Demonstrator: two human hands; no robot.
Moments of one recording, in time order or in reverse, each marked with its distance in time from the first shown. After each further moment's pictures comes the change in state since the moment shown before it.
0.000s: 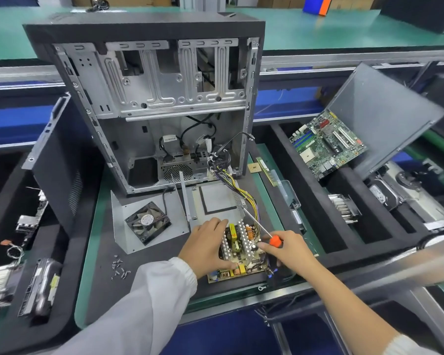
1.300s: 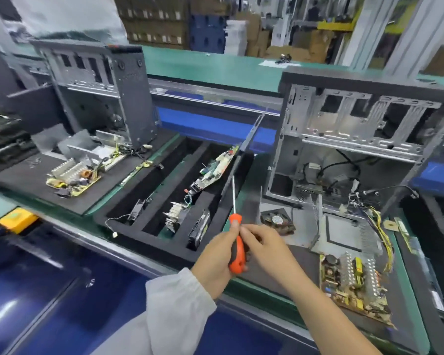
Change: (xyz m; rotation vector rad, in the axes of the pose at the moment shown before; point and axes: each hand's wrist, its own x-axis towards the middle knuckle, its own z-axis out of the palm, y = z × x) left_hand -0.231 -0.031 -0.078 -1.786 0.688 -0.648; right_hand -0.119 -0.268 0.127 0.231 -0.380 -0.663
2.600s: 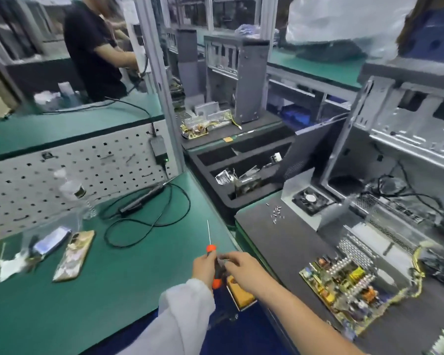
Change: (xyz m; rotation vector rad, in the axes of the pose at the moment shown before) left_hand 0.055 0.256 -0.727 -0.215 1.085 0.124; right_hand 0.371 -0.266 0.665 -0.122 -0.853 -0.063
